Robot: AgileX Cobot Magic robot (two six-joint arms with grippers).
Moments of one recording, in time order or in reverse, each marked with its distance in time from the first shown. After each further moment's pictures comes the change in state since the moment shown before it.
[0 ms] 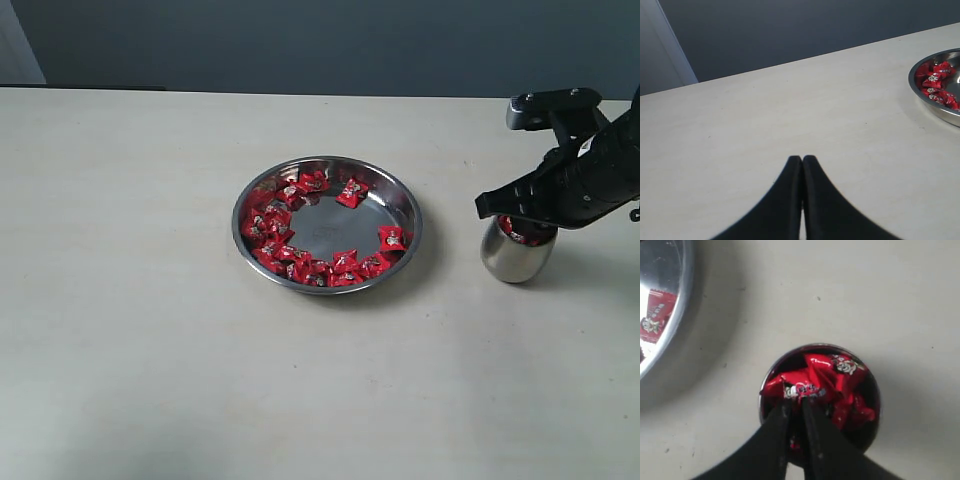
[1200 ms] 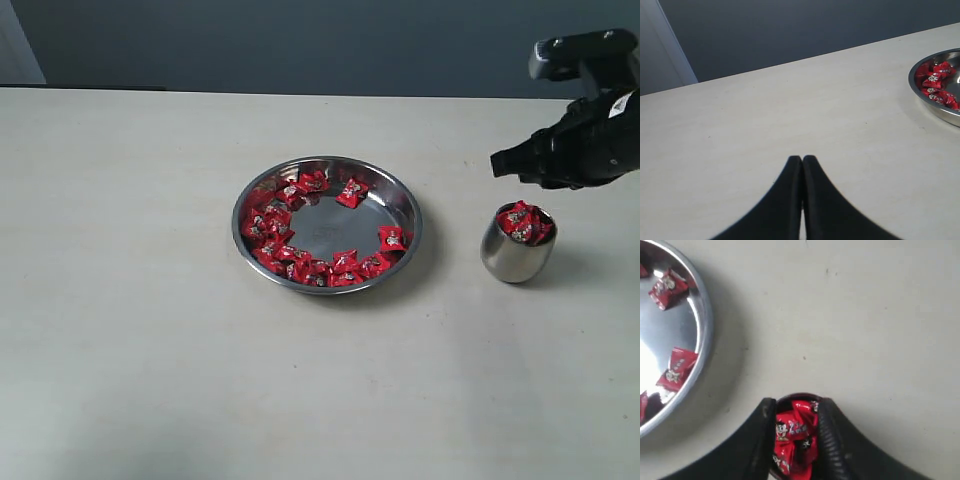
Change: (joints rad) left arm 0.000 0.000 0.000 0.000 0.000 0.000; right arm 0.000 -0.138 0.000 -0.036 -0.066 -0.002
